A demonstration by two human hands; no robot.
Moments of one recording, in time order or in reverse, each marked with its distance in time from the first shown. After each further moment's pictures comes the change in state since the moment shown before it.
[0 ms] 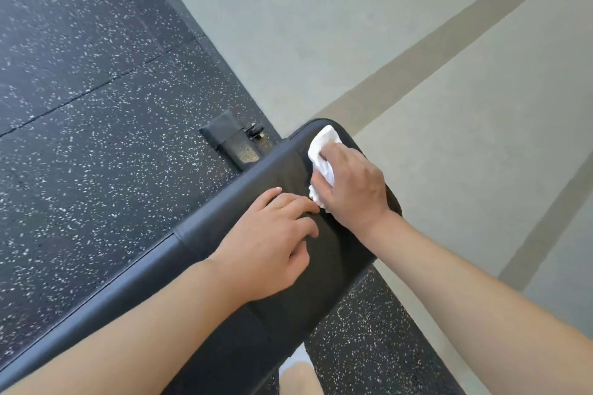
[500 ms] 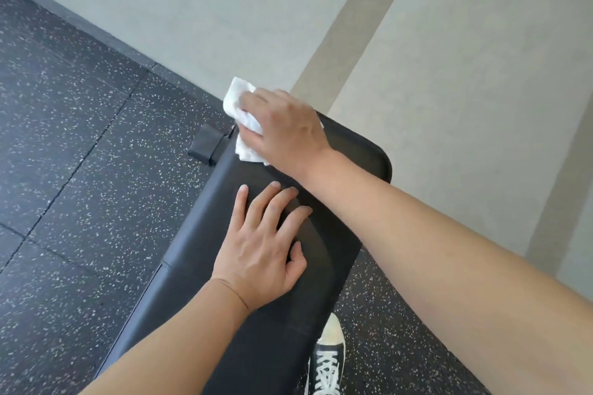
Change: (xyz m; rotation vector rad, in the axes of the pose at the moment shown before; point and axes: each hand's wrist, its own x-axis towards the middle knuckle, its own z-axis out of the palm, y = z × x) left_hand -0.005 0.001 0.041 0.420 -0.024 0.104; right_hand 0.042 -0.015 0.008 0.110 0.023 0.134
